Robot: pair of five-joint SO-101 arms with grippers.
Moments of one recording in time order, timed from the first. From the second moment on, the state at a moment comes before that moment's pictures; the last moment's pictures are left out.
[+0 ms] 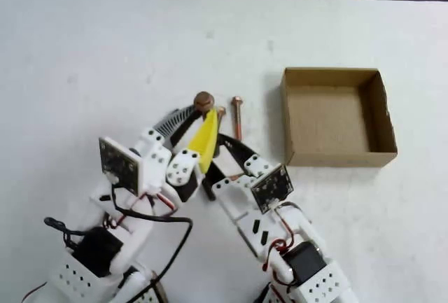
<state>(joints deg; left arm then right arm) 28.4 -84.2 71.8 22.5 8.8 -38.2 -102.4 96.4 20.4 5.6</state>
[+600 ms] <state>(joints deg) 28.4 -84.2 75.9 20.0 8.9 -38.1 -102.4 96.4 19.1 5.6</state>
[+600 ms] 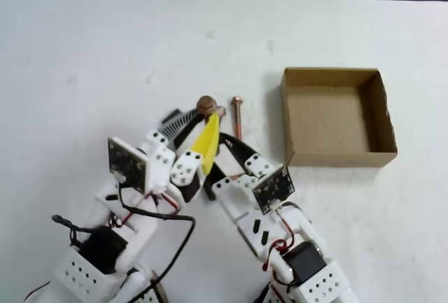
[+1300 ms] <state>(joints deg) 28.8 -84.6 81.8 19.8 9.1 -37.8 -102.3 96.4 18.8 5.6</state>
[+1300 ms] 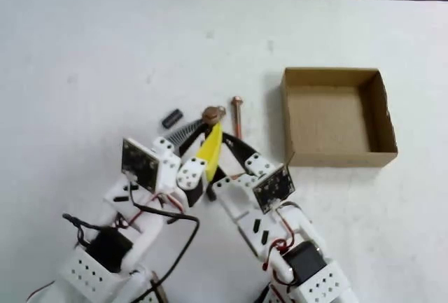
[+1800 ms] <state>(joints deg) 28.3 -85.3 84.3 19.7 8.8 -36.1 -102.2 96.4 18.9 5.5</state>
